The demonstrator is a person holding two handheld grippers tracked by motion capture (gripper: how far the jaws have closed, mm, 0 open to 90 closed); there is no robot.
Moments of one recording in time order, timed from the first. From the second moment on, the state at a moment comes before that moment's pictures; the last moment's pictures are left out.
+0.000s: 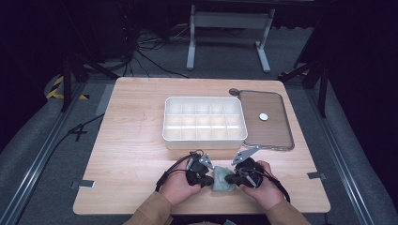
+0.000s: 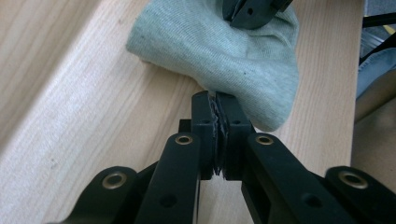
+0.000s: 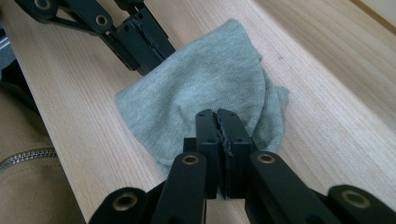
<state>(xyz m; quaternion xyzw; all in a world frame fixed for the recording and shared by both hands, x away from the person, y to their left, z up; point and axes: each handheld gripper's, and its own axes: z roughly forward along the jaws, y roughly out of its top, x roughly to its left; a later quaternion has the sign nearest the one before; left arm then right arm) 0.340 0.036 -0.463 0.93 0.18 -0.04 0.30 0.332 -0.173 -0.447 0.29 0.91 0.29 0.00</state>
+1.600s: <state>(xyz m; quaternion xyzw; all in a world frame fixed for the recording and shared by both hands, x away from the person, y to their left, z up) 0.325 0.012 -0.449 0.94 0.10 0.04 0.33 0.332 -0.235 -0.422 0.37 0.89 0.29 0.02</state>
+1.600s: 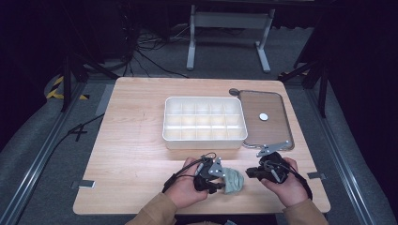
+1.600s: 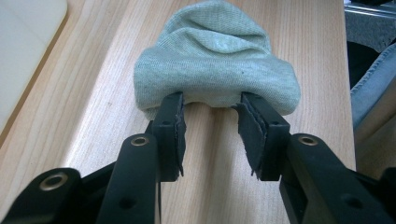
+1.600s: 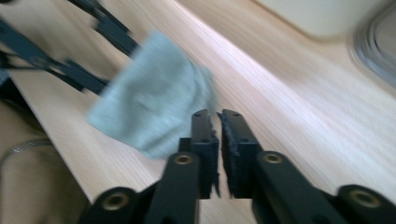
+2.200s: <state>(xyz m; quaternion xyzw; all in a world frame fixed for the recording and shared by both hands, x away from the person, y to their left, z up) 0.323 0.003 -0.447 0.93 0.08 0.03 0.37 0.329 -0.203 -0.446 0.33 0.90 0.28 -0.03</state>
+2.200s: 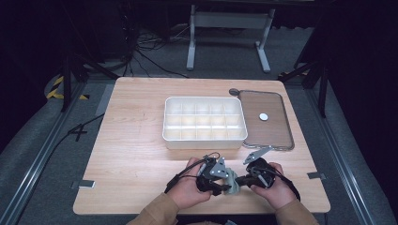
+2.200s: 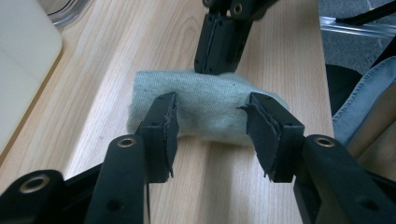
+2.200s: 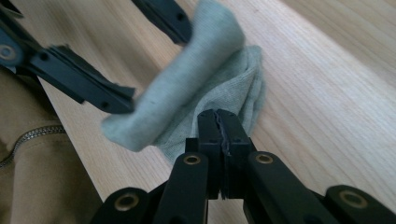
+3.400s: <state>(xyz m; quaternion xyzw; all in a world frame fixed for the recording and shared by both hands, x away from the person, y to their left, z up) 0.320 -0.016 -0.454 0.93 0.09 0.08 0.34 0.335 -0.211 -0.431 0.40 0.86 0.32 -0.01</state>
